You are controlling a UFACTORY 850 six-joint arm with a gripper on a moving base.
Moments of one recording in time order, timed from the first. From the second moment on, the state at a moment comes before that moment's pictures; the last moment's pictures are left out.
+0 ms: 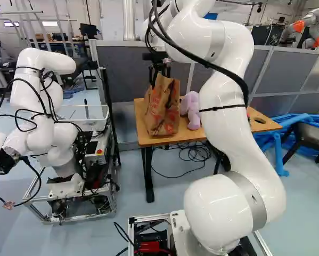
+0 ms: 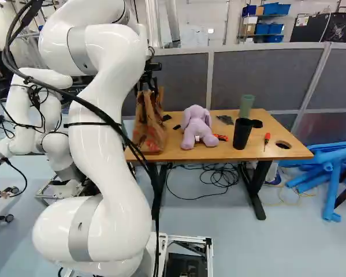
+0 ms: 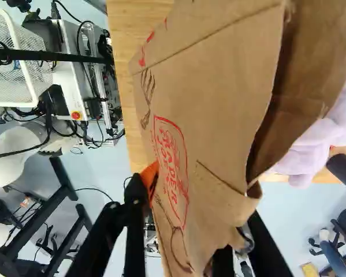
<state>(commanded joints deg) 7.5 -36.9 -109.3 0.0 -79.4 1.6</state>
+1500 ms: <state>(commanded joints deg) 7.5 -30.2 -110.4 0.0 -79.4 1.6</state>
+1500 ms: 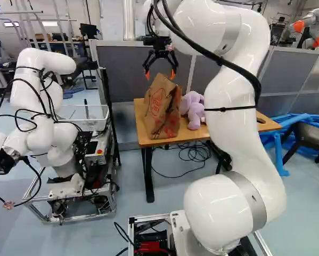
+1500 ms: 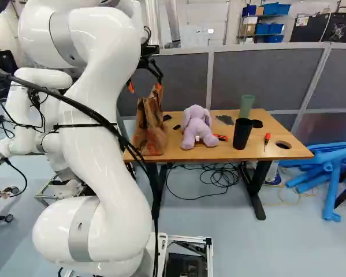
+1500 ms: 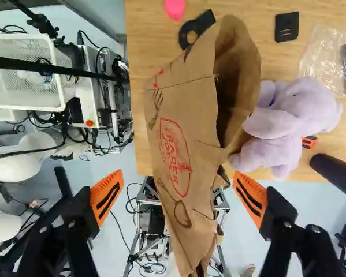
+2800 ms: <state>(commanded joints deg) 7.5 -25.4 -113.0 0.0 -79.4 1.6</state>
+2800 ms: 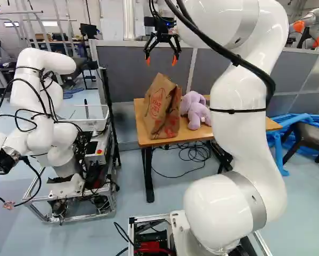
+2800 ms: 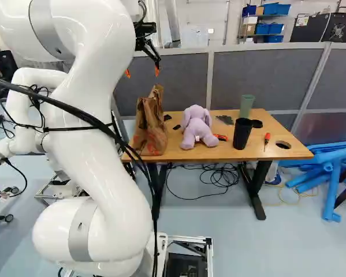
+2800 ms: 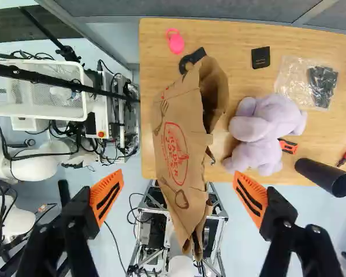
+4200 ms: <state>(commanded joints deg) 7.5 -25.4 -113.0 0.0 -79.4 1.6</state>
